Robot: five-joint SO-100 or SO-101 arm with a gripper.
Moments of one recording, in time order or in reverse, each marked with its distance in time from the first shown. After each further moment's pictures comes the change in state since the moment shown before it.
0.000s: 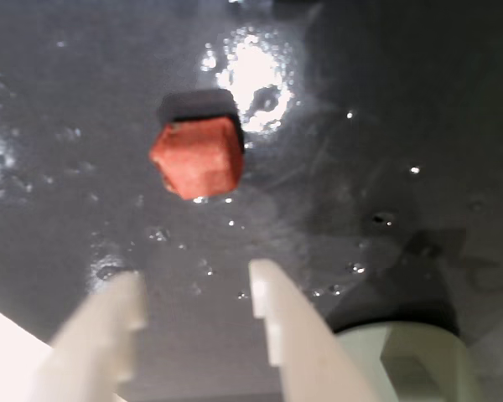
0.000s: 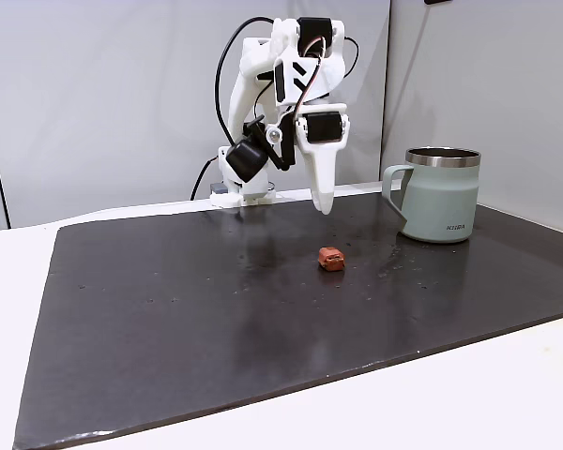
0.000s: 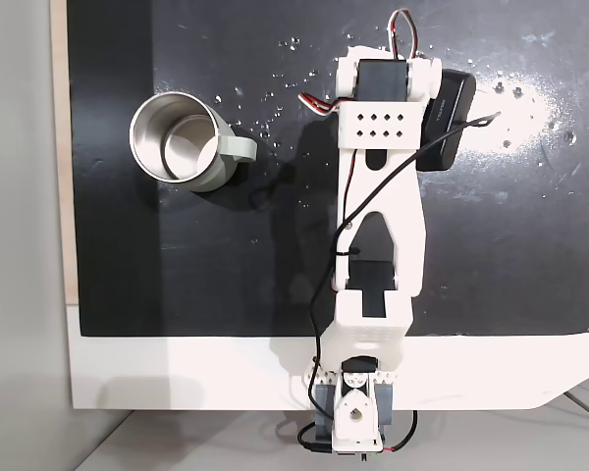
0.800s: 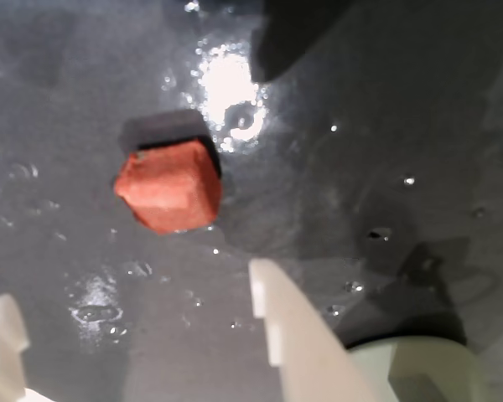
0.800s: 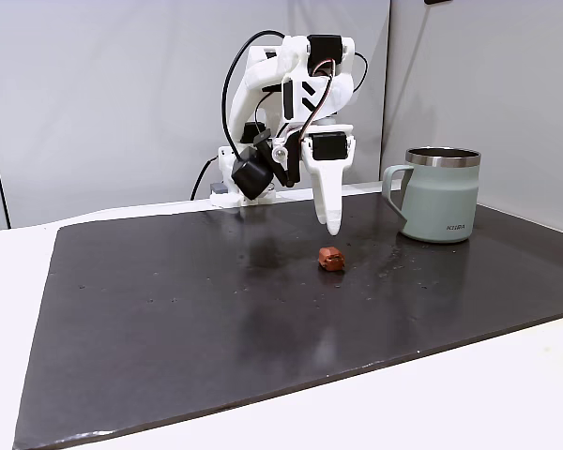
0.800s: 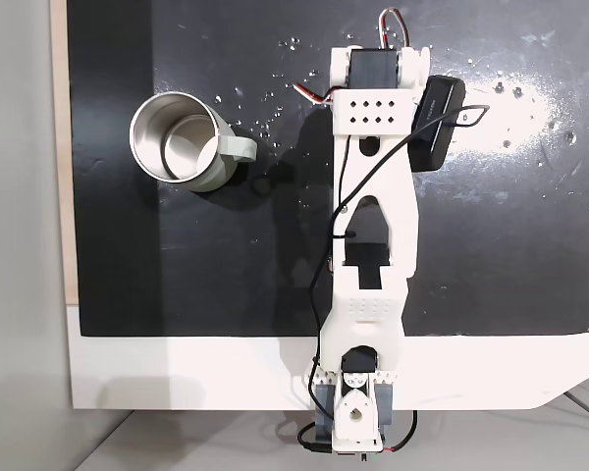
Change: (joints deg) arm -0.7 -9.8 -9.2 4.4 2.6
